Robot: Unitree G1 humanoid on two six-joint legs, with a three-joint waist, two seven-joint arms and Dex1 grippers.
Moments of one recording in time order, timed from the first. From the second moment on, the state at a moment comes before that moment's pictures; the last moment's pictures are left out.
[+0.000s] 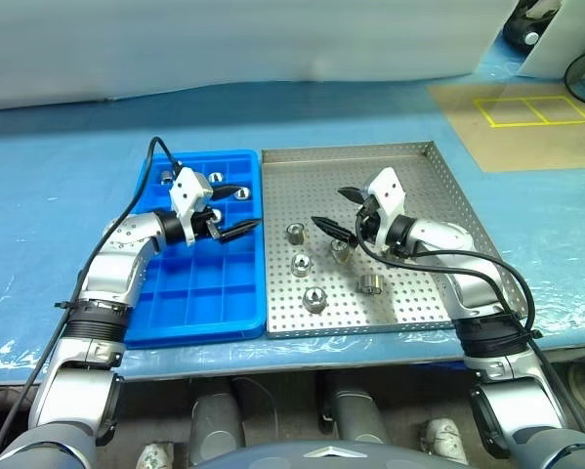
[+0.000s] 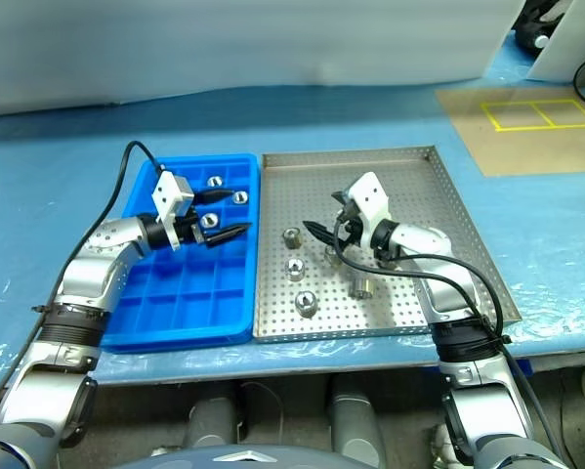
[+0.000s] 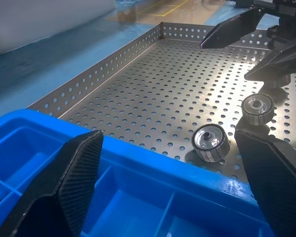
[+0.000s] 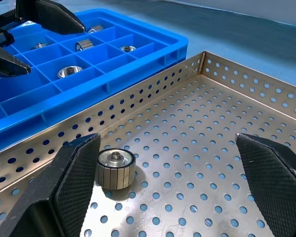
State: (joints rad) left arm -0.53 0.49 -0.01 0.24 -0.31 0.13 -0.99; right arm -0.48 -0.42 0.08 -0.04 0.24 0.46 0.72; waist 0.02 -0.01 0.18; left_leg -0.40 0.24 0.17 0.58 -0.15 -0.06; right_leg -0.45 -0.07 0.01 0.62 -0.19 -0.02
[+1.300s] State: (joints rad) left arm -1.01 0.29 -0.21 0.95 -0.09 -0.23 -1.33; right arm -0.36 -0.62 0.04 -0.37 0.35 0.61 0.82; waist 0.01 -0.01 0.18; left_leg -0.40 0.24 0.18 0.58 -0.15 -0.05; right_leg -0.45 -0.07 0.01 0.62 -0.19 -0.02
